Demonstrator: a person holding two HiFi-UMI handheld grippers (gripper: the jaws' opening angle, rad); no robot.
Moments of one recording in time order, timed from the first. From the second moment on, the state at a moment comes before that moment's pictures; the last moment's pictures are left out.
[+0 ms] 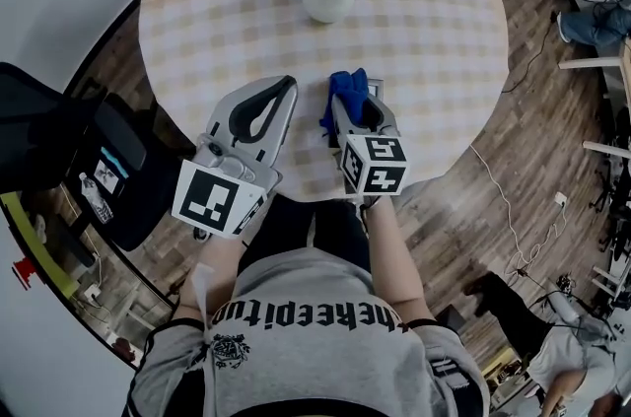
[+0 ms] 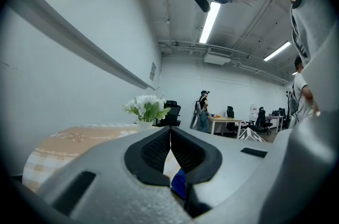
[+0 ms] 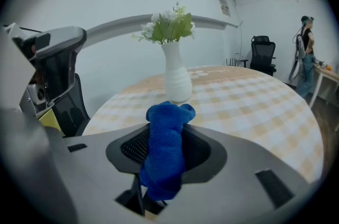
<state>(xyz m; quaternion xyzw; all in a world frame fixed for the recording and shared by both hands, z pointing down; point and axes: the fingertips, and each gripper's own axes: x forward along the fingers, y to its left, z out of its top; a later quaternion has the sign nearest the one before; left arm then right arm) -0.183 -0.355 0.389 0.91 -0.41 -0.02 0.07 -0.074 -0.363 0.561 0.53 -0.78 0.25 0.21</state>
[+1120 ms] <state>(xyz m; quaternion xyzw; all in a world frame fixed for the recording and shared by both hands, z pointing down) -0.190 -0.355 0.392 0.90 -0.42 -0.02 0.07 -0.003 -0.367 0.614 0.57 -0.69 0.26 0.36</state>
